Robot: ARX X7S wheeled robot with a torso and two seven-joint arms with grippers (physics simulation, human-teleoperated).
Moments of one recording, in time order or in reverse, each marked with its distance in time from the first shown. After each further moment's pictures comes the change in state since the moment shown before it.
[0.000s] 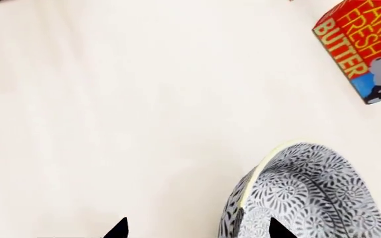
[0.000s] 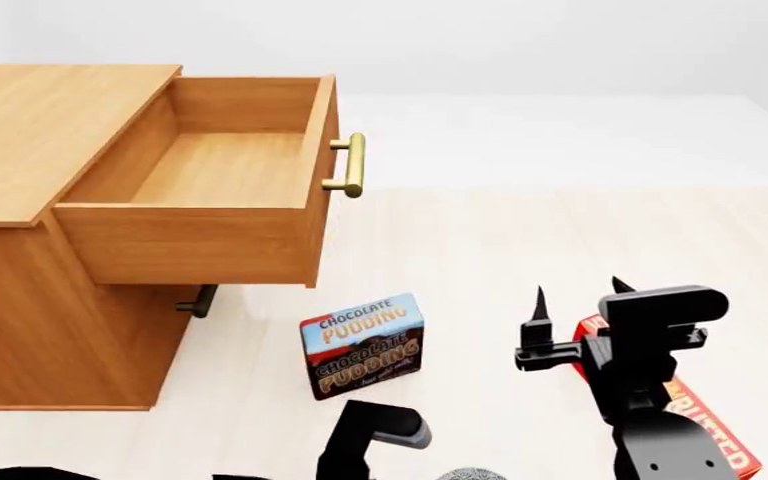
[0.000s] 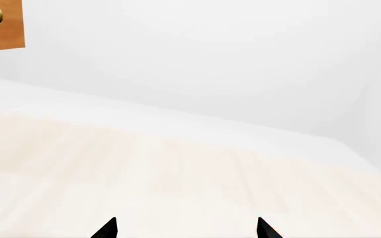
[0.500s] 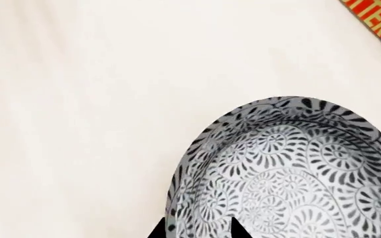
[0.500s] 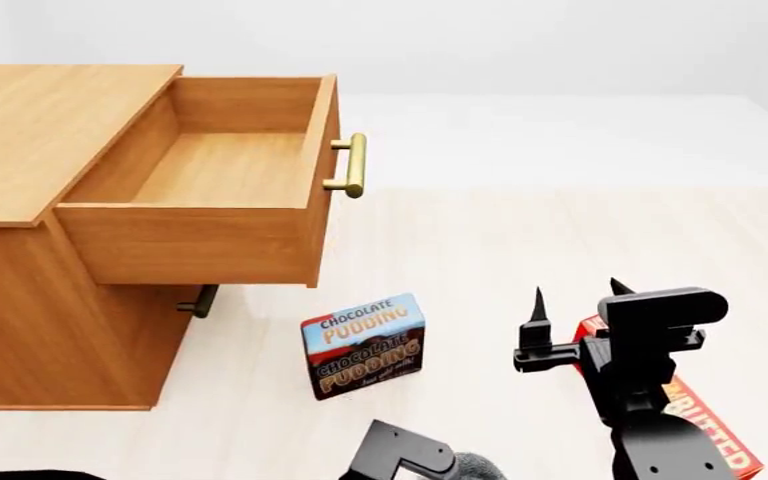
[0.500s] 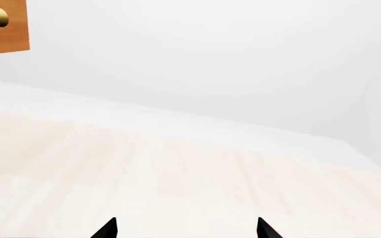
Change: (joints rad) left arm 0.013 0.065 0.037 0.036 0.110 -0.023 -0.182; right arm -0.007 0.002 -0.005 -0.001 0.015 -0.011 0.006
